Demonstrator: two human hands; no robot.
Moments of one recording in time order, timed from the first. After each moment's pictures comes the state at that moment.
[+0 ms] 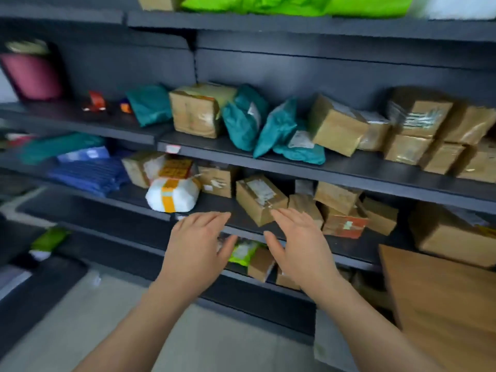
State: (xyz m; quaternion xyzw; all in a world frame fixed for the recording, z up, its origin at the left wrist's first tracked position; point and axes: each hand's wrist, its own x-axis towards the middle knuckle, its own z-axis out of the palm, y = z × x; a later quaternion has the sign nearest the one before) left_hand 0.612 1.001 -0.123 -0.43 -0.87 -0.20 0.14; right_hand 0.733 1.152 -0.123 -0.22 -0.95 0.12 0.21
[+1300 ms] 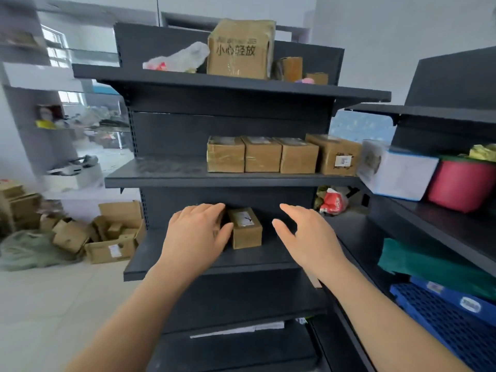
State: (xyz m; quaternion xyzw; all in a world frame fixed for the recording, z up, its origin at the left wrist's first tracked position) left_hand 0.132 0.387 -0.049 0.14 -0.95 -0.08 0.28; right_hand 0.036 0.574 -0.044 0.32 -0.90 0.24 0.16
